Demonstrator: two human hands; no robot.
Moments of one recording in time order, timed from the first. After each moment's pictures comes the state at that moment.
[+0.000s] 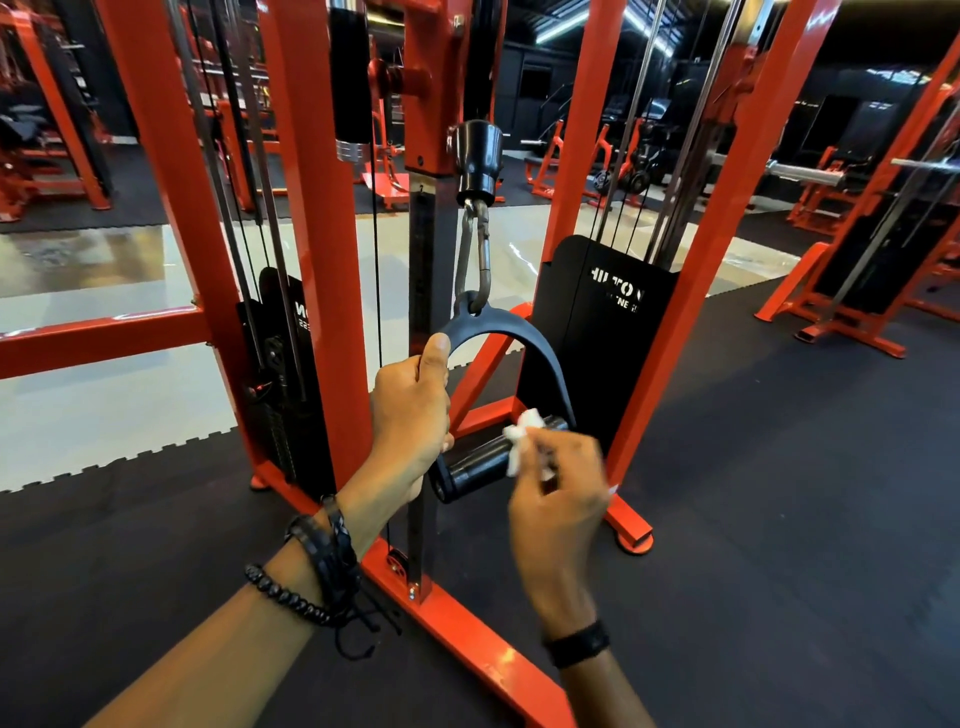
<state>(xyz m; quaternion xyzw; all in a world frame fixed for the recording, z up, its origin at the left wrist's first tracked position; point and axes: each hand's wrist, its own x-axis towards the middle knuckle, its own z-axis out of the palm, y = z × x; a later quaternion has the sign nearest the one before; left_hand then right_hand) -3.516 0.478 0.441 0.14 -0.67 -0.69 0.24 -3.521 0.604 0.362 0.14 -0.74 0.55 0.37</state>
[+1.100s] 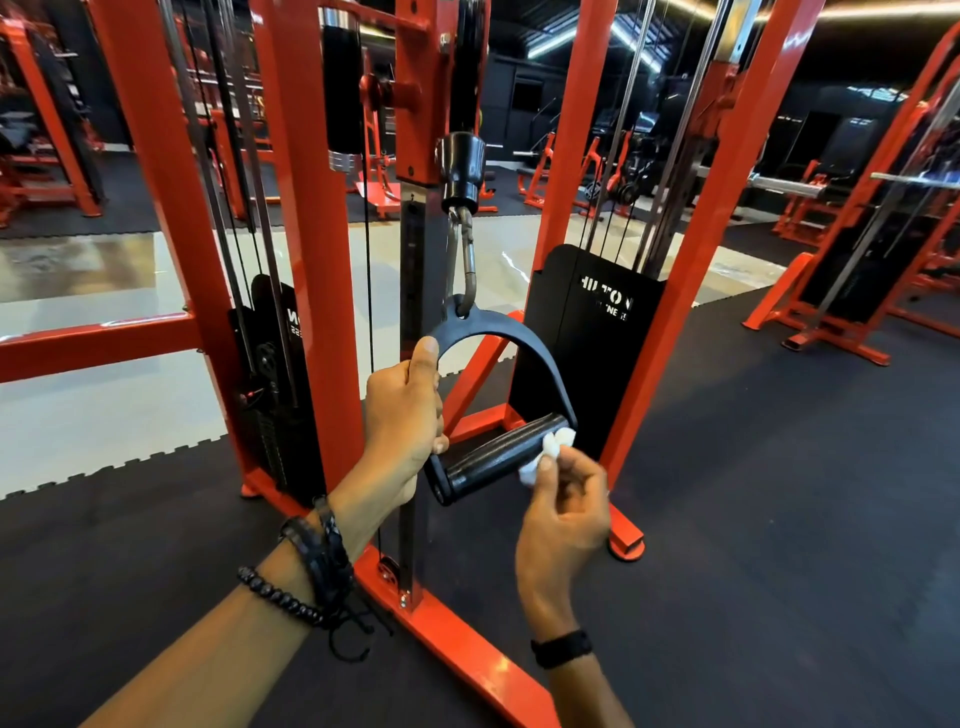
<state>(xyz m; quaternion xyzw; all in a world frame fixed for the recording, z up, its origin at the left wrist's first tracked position) -3.511 0.485 0.446 0.14 -0.64 -0.72 0.22 -3.527 0.607 0.338 0.02 -0.61 0.71 0.35</state>
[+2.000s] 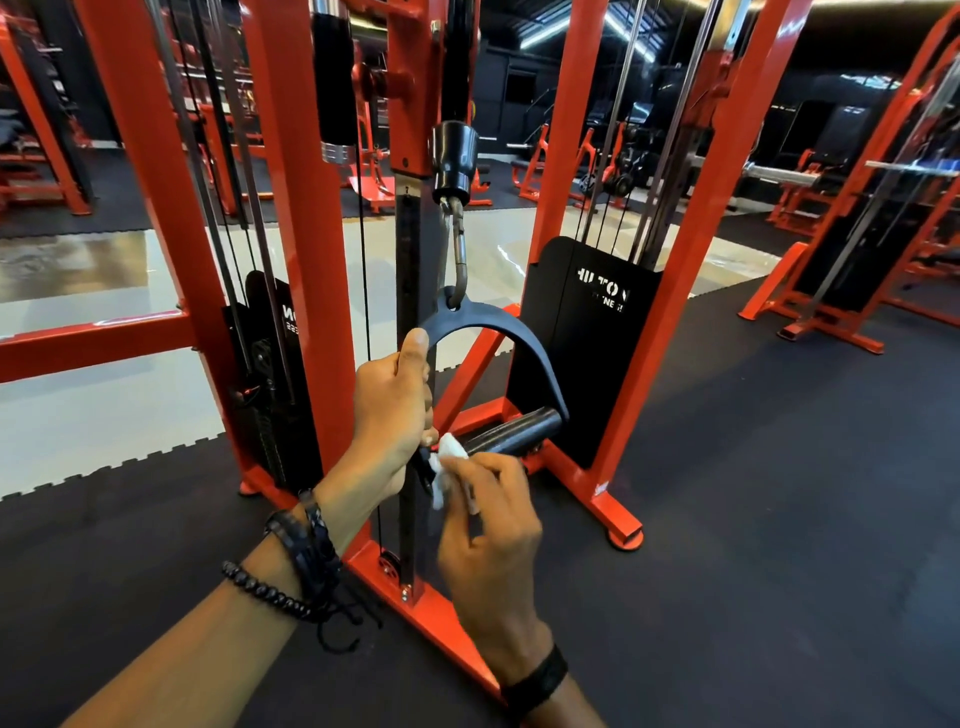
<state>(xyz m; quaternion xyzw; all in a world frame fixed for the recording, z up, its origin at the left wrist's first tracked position) -3.510 0.476 0.445 0.14 -0.64 -0.72 0.22 -3.478 0.583 0.353 0.27 -0.74 0.50 0.36</state>
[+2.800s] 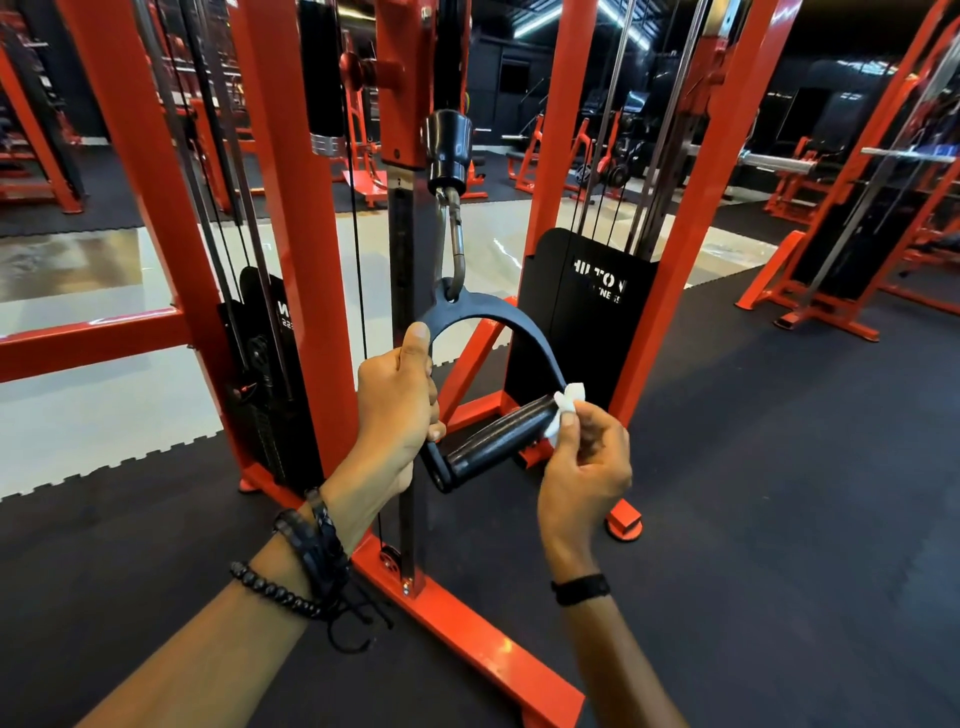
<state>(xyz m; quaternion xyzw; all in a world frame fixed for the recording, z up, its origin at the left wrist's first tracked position) -3.508 0.486 0.447 0.14 -0.63 -0.73 0.22 -3.553 0.624 0.352 0.00 -0.65 0.65 0.39</state>
